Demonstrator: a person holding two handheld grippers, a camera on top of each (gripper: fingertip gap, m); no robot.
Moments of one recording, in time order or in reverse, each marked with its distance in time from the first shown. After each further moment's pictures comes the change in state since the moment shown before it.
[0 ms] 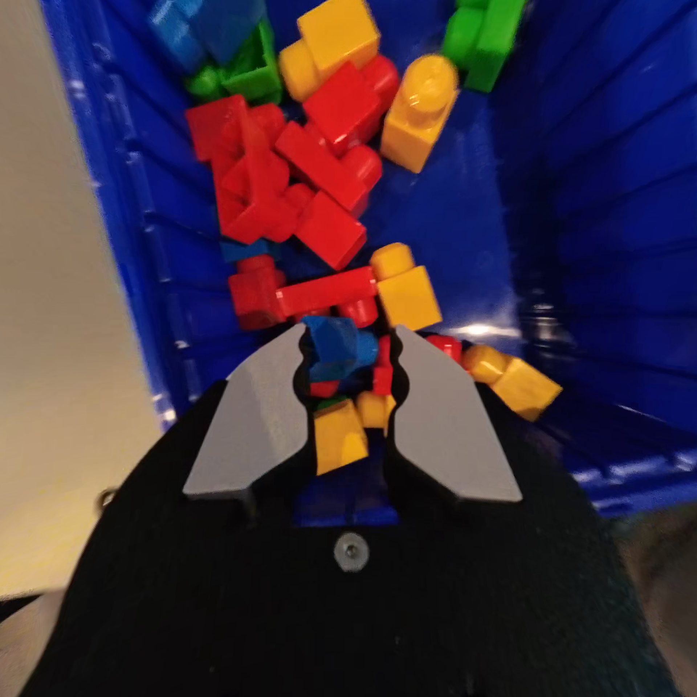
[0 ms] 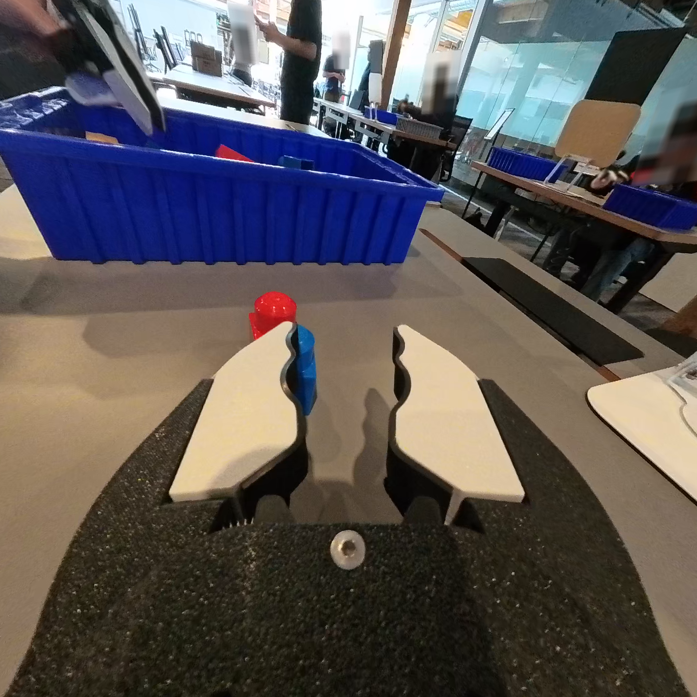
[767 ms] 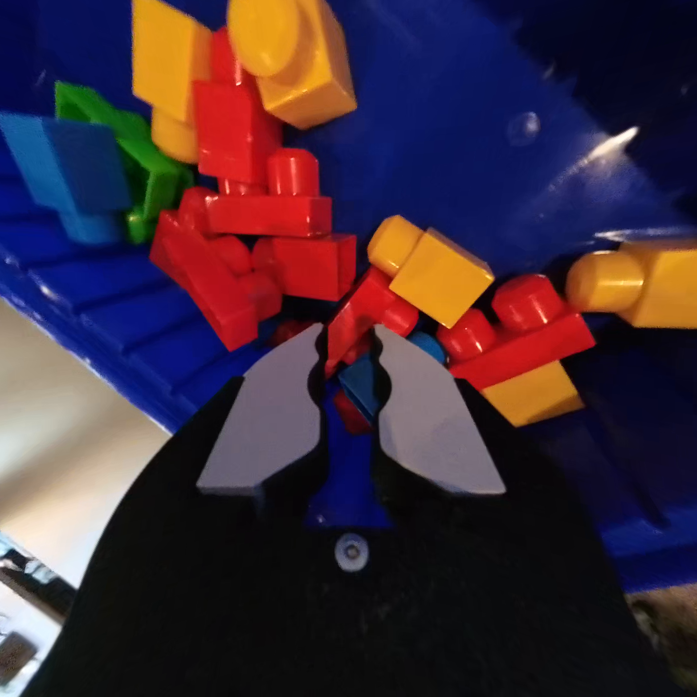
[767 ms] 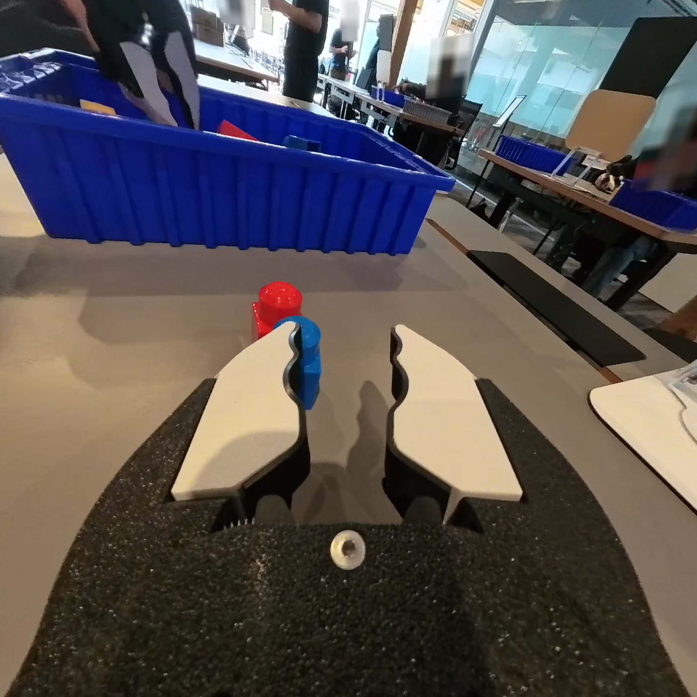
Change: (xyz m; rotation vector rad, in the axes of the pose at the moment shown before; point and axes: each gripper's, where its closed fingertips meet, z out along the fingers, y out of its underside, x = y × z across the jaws) left arm -0.012 -0.006 0.036 -0.262 -0.113 0.755; right arm -0.004 0.006 0.004 -0.042 -0.011 -0.037
